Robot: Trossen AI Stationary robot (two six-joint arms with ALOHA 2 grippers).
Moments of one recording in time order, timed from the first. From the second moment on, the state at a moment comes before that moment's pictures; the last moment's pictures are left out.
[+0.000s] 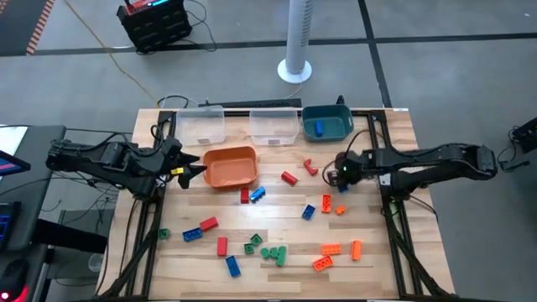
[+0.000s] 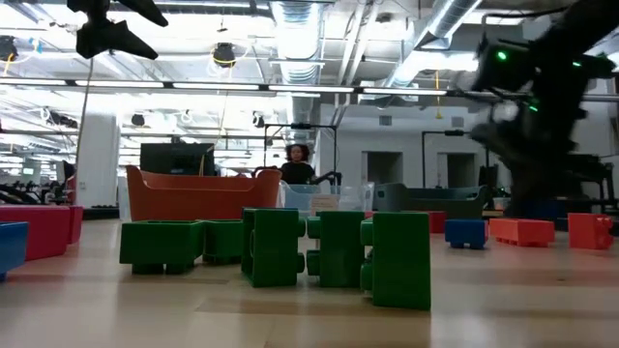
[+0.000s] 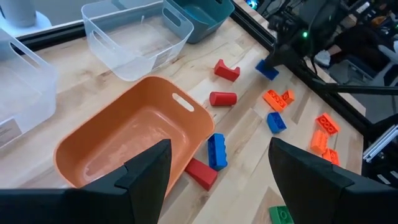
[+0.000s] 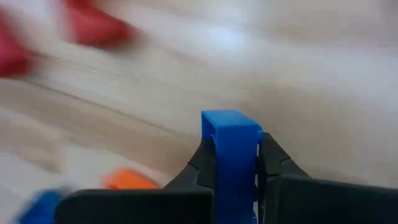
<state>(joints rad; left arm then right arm) -0.20 0.66 0.87 -0.77 -0.51 -0.81 -0.22 1.07 0.50 -0.61 0.04 1.08</state>
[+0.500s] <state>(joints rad) -0.20 0.66 0.87 -0.77 -0.51 -0.84 -0.71 1.12 0.82 -0.47 0.12 0.59</state>
